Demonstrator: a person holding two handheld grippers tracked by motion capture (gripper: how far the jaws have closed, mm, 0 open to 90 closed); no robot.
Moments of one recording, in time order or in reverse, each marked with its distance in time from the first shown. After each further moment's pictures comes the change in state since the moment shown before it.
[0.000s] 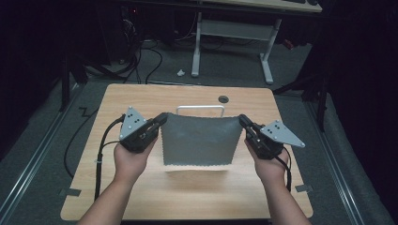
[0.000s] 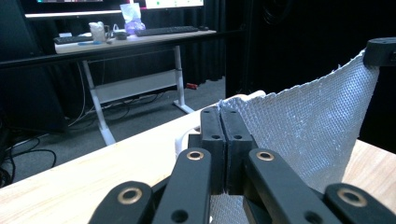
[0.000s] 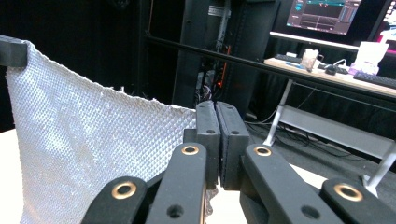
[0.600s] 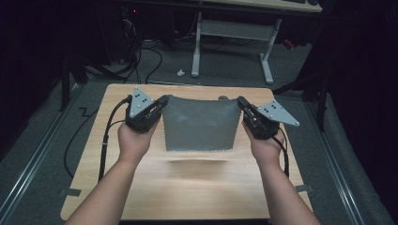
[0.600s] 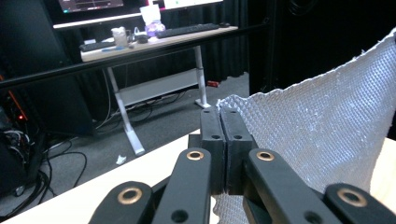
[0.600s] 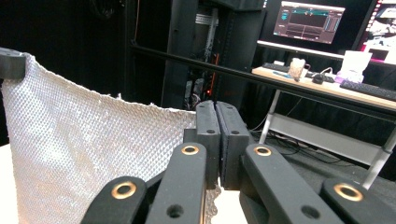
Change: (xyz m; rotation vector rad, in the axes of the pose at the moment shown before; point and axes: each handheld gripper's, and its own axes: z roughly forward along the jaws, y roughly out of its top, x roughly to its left) left arm 0.026 0.026 0.039 0.033 0.087 0.055; right arm -0.018 0.022 0.040 -0.024 -0.035 0.009
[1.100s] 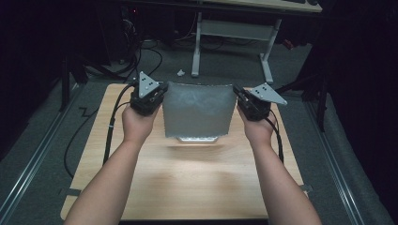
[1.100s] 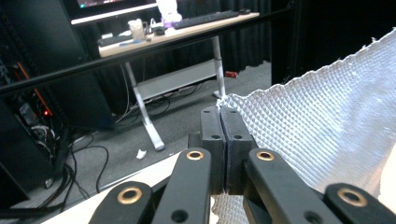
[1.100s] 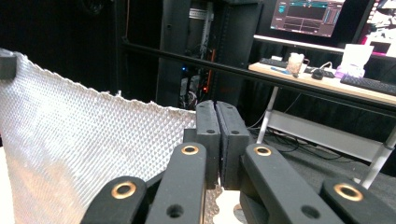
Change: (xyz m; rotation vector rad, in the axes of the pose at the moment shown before) left arm 0.023 0.006 0.045 0.054 0.065 0.031; right arm -0.018 0.000 0.056 0.029 -0.031 -0.005
